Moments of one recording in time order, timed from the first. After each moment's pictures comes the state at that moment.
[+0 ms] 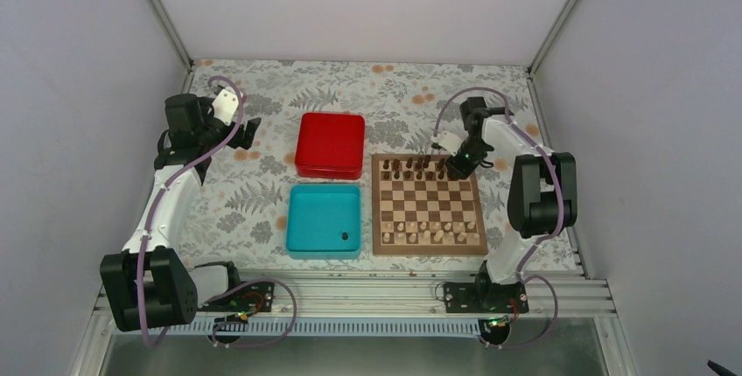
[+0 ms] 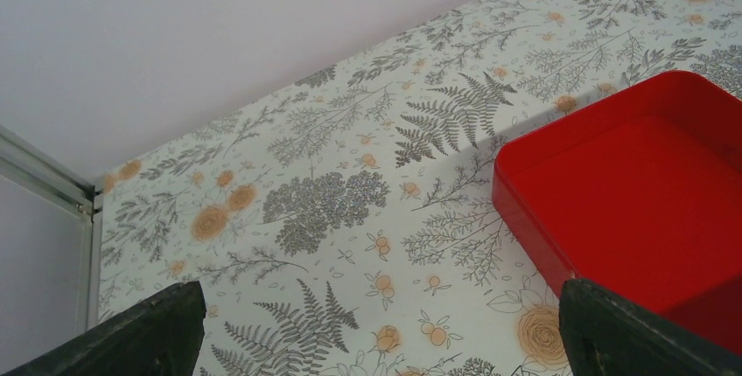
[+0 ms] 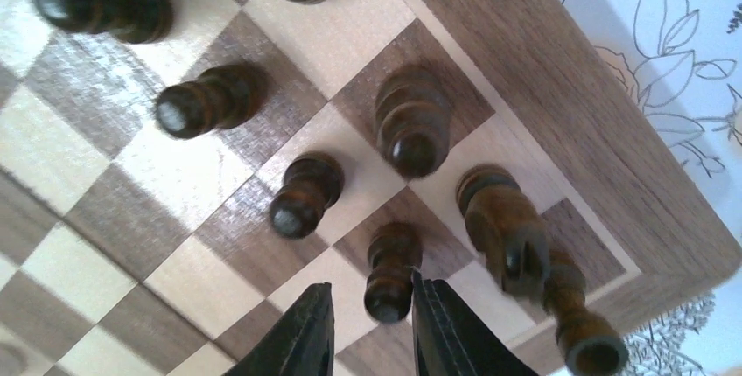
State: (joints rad) left arm 0.13 1.18 0.88 -0.20 0.38 0.42; right arm 0.10 1.78 1.23 -0.99 -0.12 -0.74
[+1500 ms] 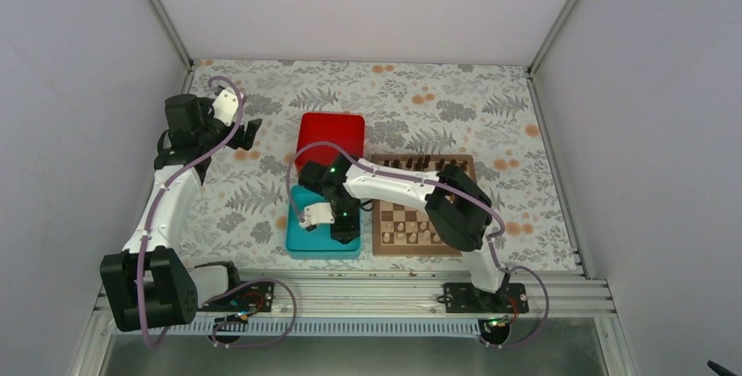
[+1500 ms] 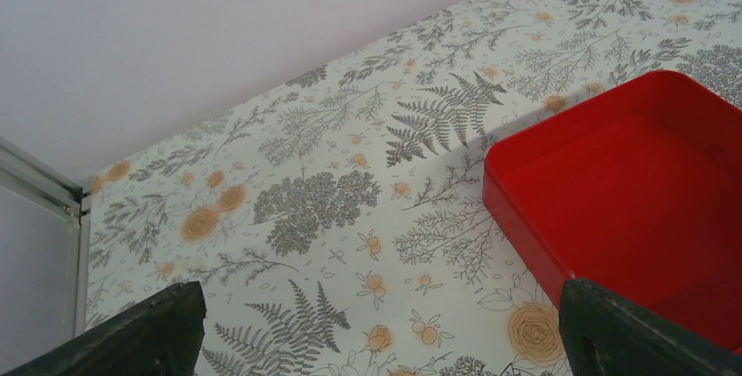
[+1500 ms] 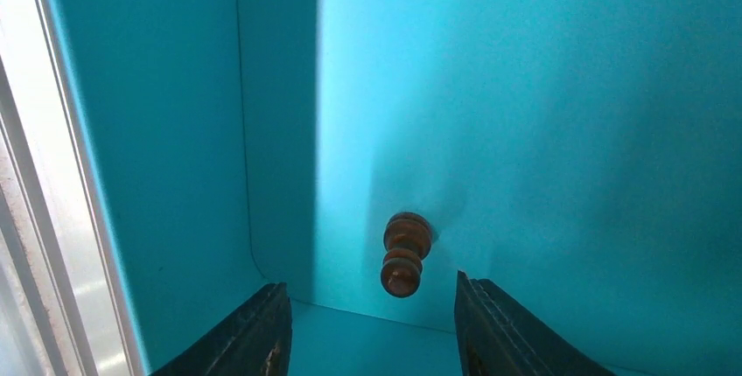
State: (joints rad) left arm 0.13 1.18 0.88 -0.21 0.40 0.42; right arm 1.10 2.05 1.60 -1.16 -0.17 -0.59
